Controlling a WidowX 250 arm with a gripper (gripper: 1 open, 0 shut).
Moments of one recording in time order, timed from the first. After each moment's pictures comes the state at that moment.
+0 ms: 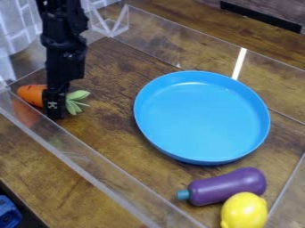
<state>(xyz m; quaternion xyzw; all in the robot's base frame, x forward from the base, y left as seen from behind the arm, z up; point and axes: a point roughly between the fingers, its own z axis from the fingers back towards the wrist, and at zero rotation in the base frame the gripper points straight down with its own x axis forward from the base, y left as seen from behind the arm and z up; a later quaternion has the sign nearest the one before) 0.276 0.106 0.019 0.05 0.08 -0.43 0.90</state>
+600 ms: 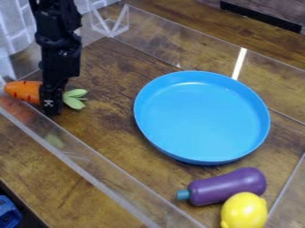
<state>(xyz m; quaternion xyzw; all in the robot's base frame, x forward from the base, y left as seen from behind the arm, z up) 0.276 0.111 0.018 0.04 0.06 -0.43 0.90</state>
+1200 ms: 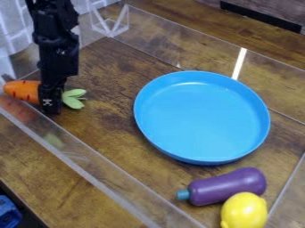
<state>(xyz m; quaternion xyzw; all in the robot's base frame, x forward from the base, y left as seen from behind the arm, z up) 0.275 0.111 0.019 0.03 0.06 -0.42 0.90</state>
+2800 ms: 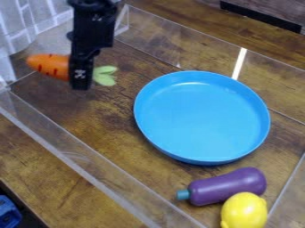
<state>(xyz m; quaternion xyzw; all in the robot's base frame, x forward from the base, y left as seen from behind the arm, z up) 0.296 0.055 0.081 0.04 0.07 -0.44 0.89</state>
